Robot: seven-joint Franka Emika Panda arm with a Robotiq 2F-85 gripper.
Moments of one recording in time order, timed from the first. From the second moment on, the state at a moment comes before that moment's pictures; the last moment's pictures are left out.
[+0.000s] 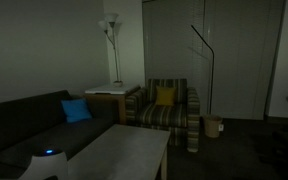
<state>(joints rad) -0.07 1.48 0.05 -1.35 -0.17 2.65 -0.92</state>
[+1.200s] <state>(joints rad) -0.06 1.47 0.06 -1.34 -0.25 2.57 -0.91</state>
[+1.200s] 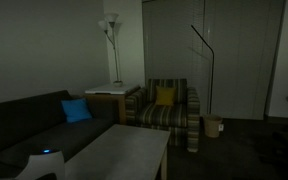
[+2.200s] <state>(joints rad) -0.06 1.47 0.05 -1.34 -0.28 2.60 -0.92</state>
